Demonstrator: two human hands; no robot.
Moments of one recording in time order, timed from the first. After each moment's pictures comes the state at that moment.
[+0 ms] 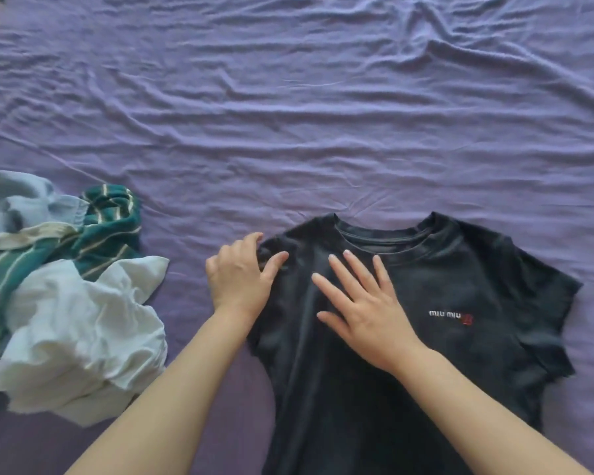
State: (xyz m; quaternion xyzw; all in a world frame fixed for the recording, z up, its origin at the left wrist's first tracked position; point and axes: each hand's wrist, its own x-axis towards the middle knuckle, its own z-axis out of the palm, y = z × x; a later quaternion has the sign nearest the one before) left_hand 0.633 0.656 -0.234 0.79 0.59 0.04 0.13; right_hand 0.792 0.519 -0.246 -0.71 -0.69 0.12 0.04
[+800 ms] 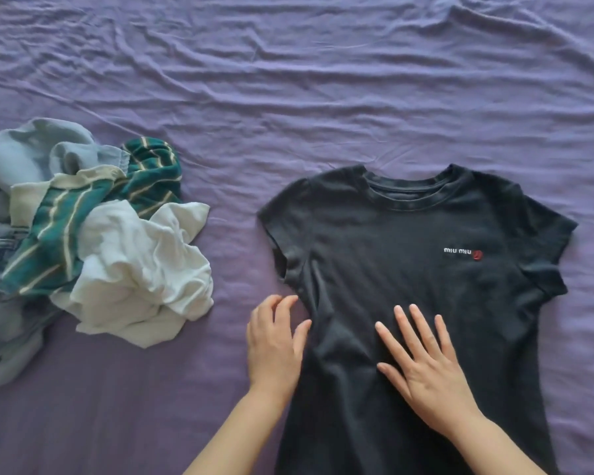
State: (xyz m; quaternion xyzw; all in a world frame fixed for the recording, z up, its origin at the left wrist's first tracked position) left_hand 0.529 0.499 -0.222 0.79 0.56 0.10 0.23; right_hand 0.724 0.355 -0.255 -0.75 -0.65 0.14 -0.04
